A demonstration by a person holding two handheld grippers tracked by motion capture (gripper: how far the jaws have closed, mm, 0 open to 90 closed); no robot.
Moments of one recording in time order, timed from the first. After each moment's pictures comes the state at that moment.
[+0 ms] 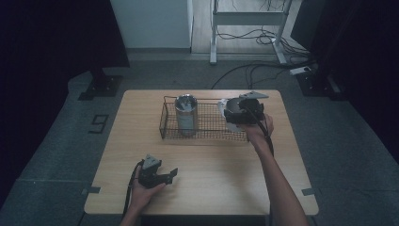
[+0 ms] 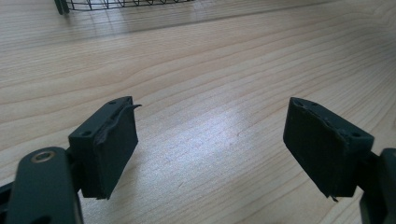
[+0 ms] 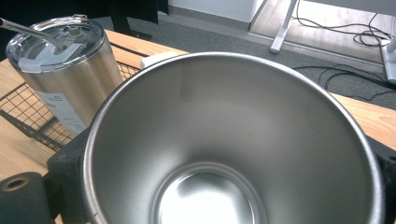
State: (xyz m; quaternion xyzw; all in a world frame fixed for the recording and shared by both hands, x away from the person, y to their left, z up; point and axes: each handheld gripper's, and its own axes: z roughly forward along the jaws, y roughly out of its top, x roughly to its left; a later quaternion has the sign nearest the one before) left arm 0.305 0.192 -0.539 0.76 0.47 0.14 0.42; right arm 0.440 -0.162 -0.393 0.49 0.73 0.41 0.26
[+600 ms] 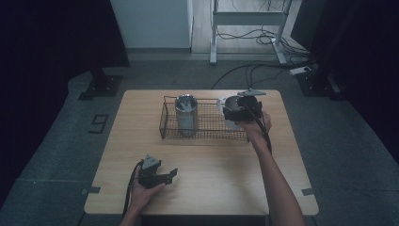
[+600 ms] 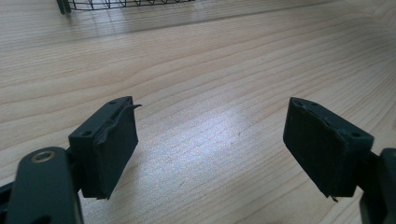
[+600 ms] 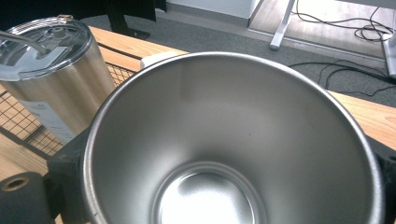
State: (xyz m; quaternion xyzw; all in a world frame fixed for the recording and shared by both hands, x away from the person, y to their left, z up) left arm 0.304 0.193 -0.539 0.76 0.47 0.14 0.42; right arm 0.455 -0.159 -0.397 0.49 0.73 0.40 0.26
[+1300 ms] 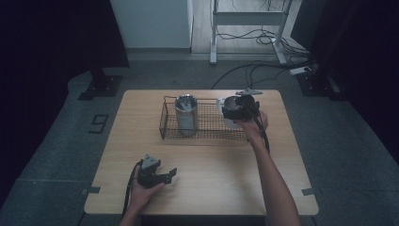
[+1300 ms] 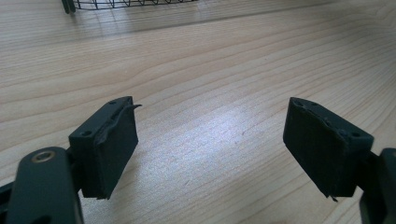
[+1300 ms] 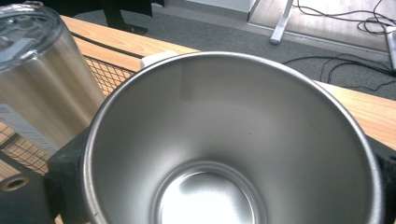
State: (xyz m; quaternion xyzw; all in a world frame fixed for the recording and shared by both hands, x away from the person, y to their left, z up) left arm 0.305 0.195 -0.539 0.76 0.47 0.14 0.42; right arm 0.476 -0.159 -0.417 0.50 0.73 0.40 0.25
